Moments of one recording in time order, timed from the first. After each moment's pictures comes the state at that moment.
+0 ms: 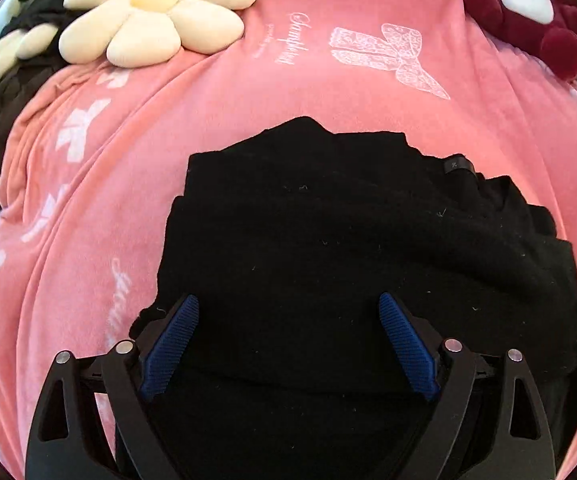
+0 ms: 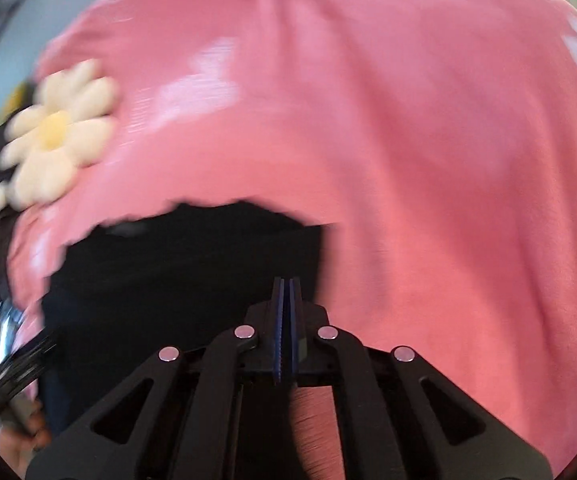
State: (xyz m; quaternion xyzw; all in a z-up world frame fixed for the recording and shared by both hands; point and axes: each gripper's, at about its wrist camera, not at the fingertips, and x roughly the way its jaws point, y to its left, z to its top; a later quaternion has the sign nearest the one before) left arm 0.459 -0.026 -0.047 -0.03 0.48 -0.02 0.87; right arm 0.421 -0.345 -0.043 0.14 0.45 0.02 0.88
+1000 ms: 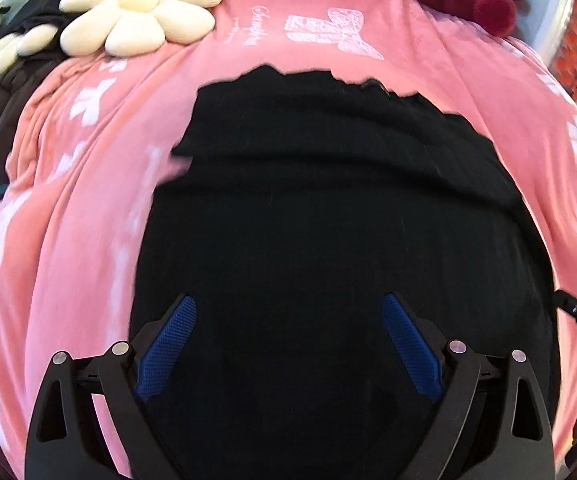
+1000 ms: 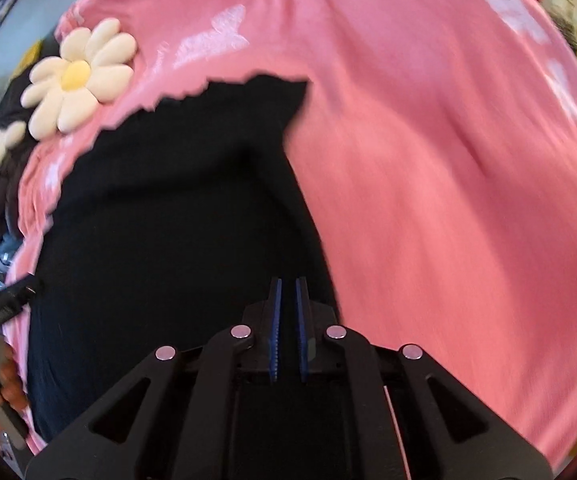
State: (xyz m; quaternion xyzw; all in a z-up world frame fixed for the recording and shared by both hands) left arm 0.300 -0.010 -0.026 -0.02 0.50 -0.10 0.86; right arm 0.216 -0.335 -0.049 0.12 0.49 -0.05 0.86
